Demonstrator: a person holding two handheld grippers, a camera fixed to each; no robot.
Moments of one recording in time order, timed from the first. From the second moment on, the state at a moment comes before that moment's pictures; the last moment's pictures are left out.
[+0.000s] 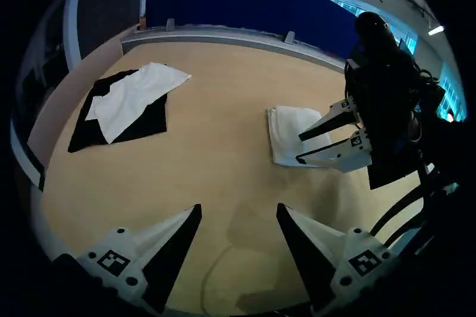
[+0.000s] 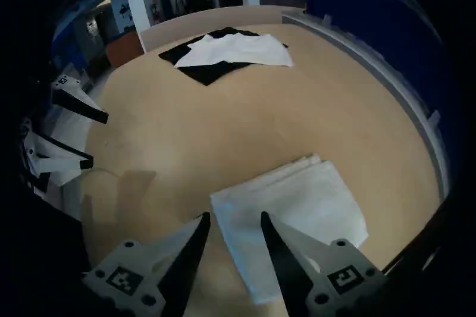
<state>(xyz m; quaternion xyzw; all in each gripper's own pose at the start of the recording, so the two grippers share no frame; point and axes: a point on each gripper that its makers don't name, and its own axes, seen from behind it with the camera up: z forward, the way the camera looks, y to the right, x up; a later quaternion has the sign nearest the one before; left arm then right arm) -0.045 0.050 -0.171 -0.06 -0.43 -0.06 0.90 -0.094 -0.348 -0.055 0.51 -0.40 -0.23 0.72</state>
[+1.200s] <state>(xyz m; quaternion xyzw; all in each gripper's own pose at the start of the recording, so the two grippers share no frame) -0.047 0.058 -0.168 -0.07 -0.43 -0.05 0.90 -0.119 -0.245 -0.074 0.35 -0.47 -0.18 0.79</state>
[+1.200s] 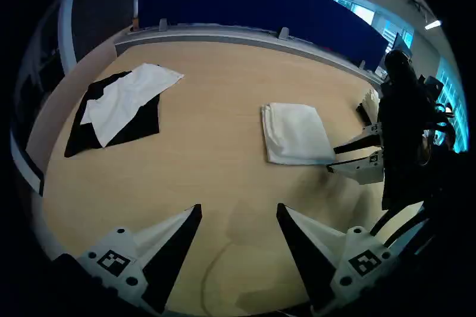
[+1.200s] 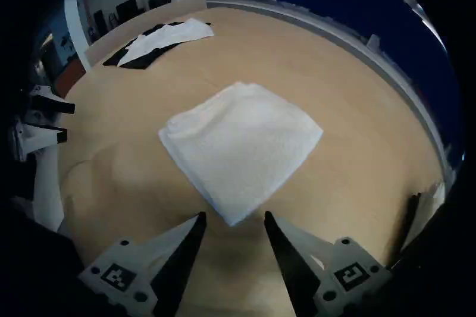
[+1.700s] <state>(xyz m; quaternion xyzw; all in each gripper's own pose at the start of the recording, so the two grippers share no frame) -0.049 0.057 -0.168 -0.07 -0.43 -0.05 0.90 -0.125 -0.245 -0.075 0.33 -0.48 -0.15 0.80</state>
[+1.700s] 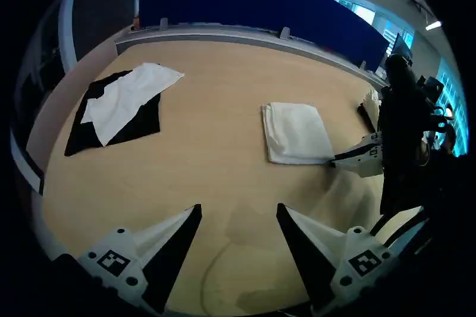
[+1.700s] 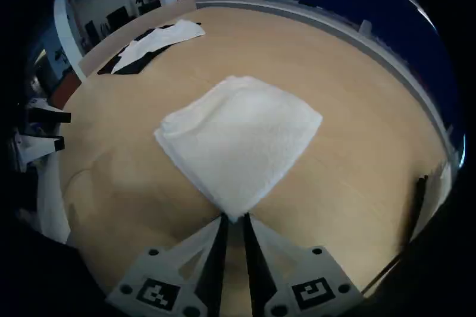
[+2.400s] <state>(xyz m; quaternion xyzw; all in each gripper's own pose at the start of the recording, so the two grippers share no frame) -0.044 0.061 -0.167 -0.08 -0.43 -0.05 0.90 -0.104 -0.244 -0.070 0.33 -0.45 -0.14 0.82</state>
